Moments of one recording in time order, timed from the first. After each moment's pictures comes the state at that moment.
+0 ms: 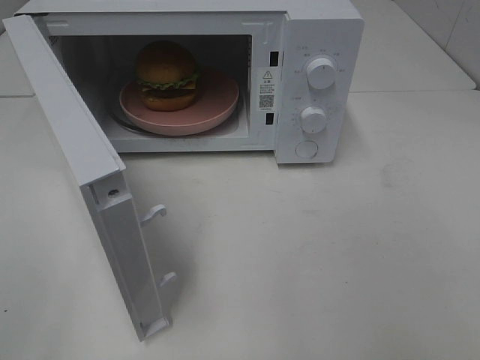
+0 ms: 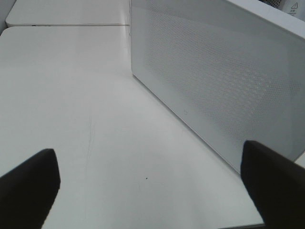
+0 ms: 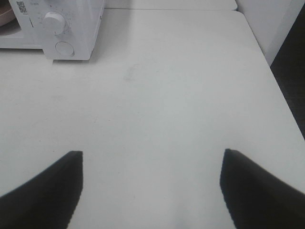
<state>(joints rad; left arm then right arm) 0.04 0.00 -0.50 -0.20 1.03 0.11 0.08 0.00 -0.51 -0.11 1.03 0.08</state>
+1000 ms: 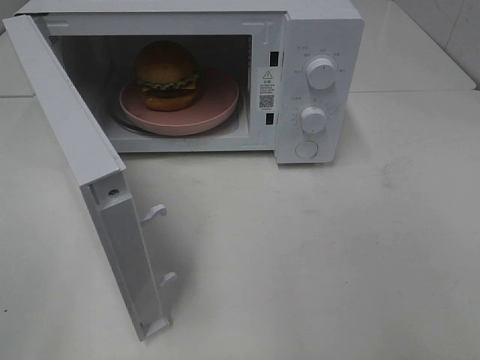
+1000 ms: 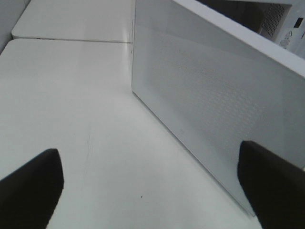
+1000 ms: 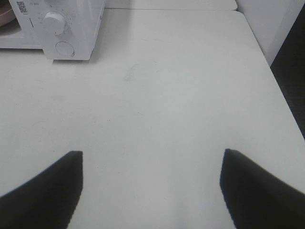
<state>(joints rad) 0.04 0.03 -0.54 -0.20 0.99 0.06 0.08 0.00 -0.51 -0.11 1.03 0.08</state>
